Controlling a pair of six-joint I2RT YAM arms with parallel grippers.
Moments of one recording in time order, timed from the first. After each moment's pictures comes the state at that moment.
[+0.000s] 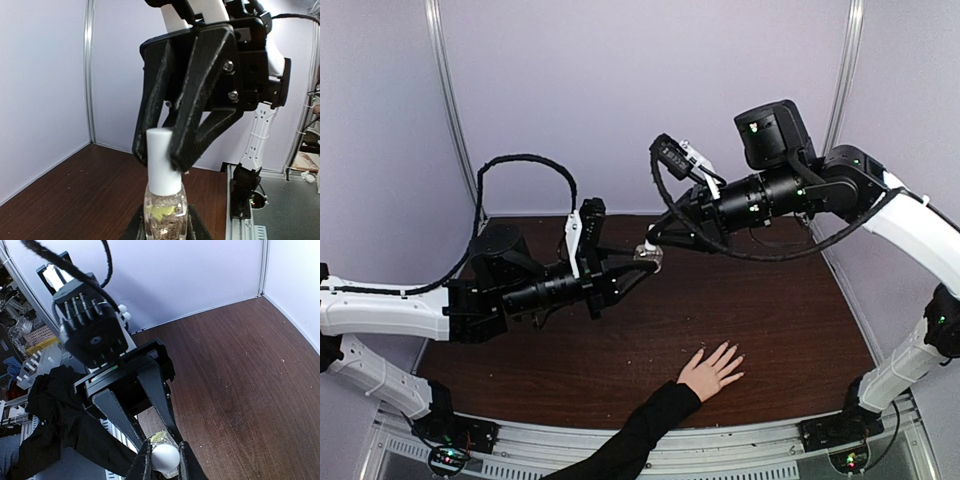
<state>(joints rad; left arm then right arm) -1.14 1.25 0.84 0.51 0.14 -0.06 0.99 1.48 1.76 -0.78 -0.41 0.03</state>
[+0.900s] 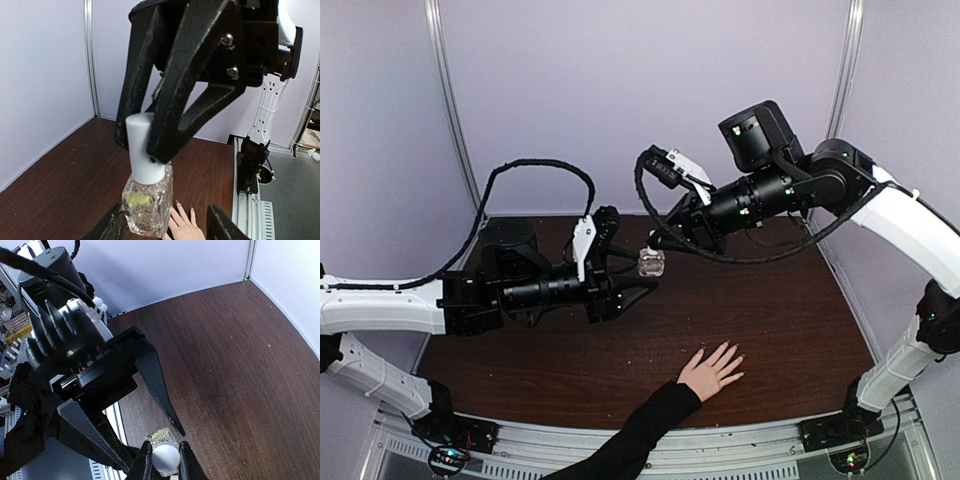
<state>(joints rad) -1.13 1.24 0.89 0.29 0.13 -0.02 0.99 1.53 1.82 -0.89 -0.32 -0.04</state>
